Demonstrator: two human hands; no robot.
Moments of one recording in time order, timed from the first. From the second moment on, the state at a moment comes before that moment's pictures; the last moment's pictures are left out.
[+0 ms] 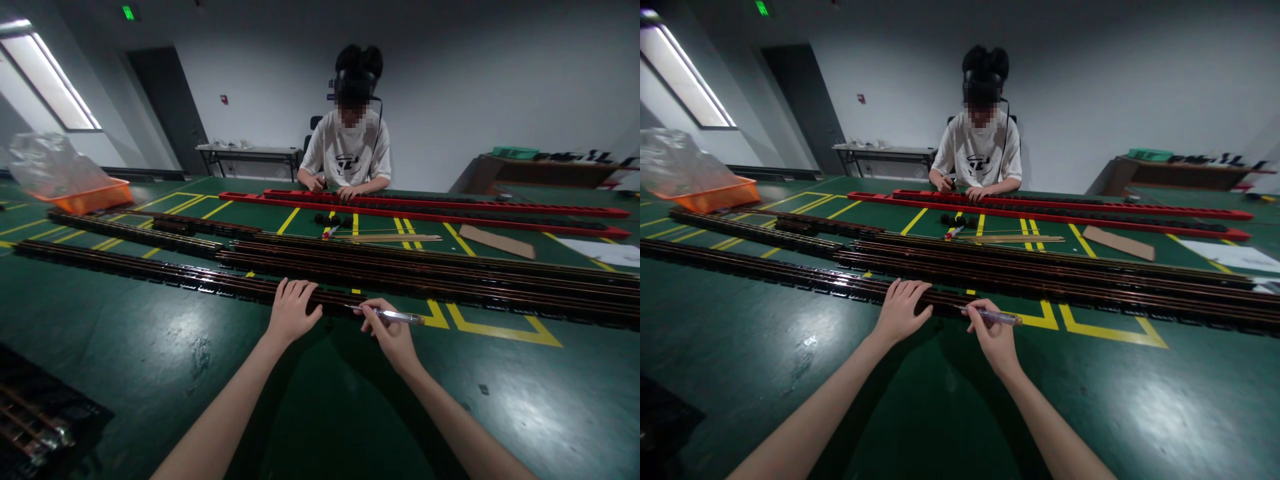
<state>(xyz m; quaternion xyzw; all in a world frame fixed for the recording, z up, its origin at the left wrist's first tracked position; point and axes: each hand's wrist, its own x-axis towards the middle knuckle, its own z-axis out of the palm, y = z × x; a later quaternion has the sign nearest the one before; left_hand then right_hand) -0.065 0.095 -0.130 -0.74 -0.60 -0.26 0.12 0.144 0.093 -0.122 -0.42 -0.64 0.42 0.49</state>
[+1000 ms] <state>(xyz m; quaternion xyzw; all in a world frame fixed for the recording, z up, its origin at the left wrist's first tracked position) -0.061 0.095 -0.133 -0.75 -0.60 -0.24 0.15 0.142 0.093 -0.120 -0.42 -0.62 0.43 0.50</state>
